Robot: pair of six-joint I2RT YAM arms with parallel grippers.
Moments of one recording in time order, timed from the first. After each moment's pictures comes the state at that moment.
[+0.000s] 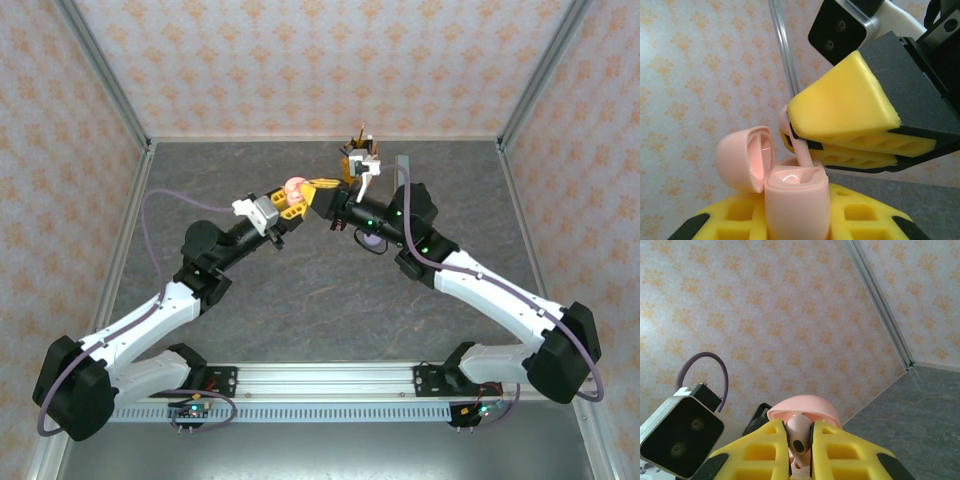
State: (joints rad) left arm -0.52 1.05 0.64 0.71 0.36 0.14; right arm 0.75 1.23 1.00 0.39 -0.41 0.58
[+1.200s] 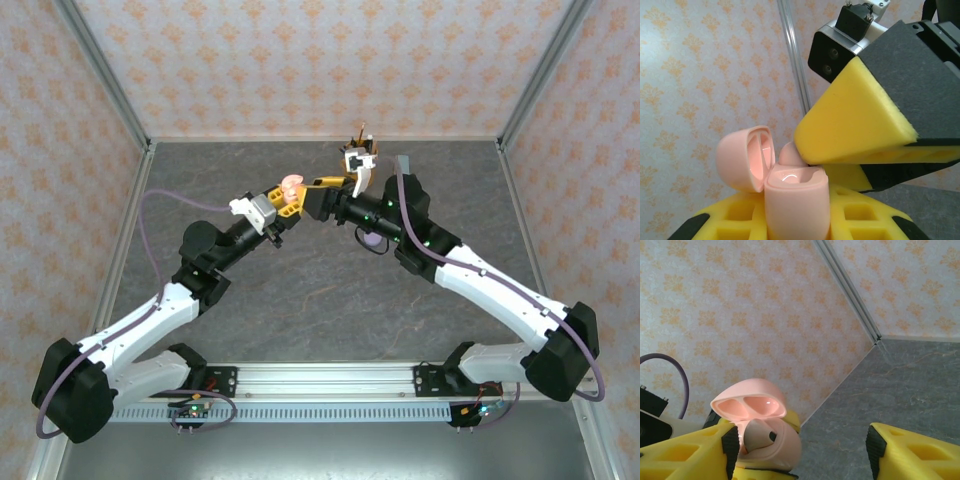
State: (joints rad) left arm -0.52 1.04 0.64 0.70 0.33 0.14; right arm 0.75 1.25 1.09 0.15 -0.31 0.59
